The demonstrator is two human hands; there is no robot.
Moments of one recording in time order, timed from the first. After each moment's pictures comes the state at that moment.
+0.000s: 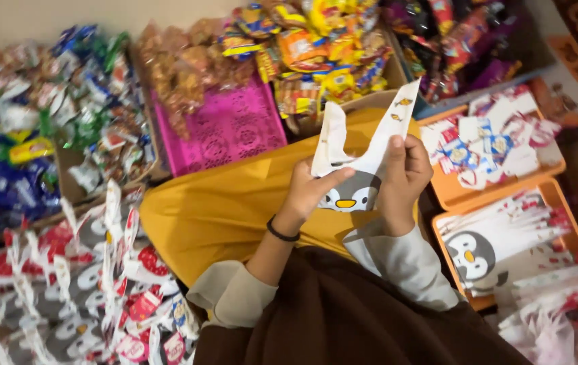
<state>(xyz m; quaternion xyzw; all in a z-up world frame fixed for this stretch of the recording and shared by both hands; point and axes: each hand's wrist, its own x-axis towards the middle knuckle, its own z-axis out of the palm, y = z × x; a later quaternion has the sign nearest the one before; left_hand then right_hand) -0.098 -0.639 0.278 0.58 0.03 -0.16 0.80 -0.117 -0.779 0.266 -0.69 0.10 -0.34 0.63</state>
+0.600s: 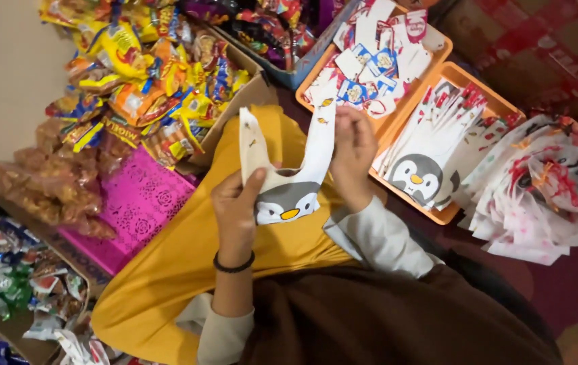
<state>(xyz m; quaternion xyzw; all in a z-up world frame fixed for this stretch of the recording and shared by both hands) -0.094 -0.734 0.298 0.67 -0.04 -0.20 0.71 -0.135 -0.904 0.207 -0.54 0.29 -0.46 0.65</state>
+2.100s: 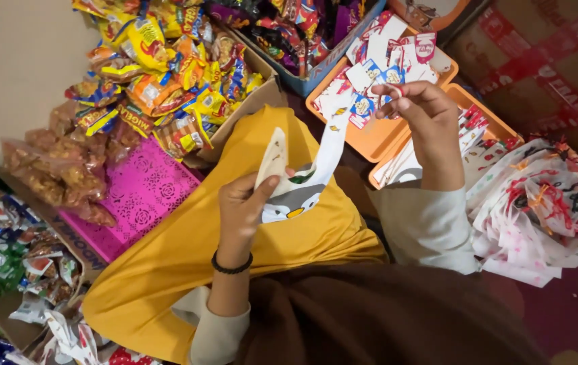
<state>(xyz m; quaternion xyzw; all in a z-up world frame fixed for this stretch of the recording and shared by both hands) -0.098 -0.709 0.276 0.64 -0.11 -0.21 0.73 -0.183 -1.019 0.257 -0.62 0.12 -0.28 0.72</state>
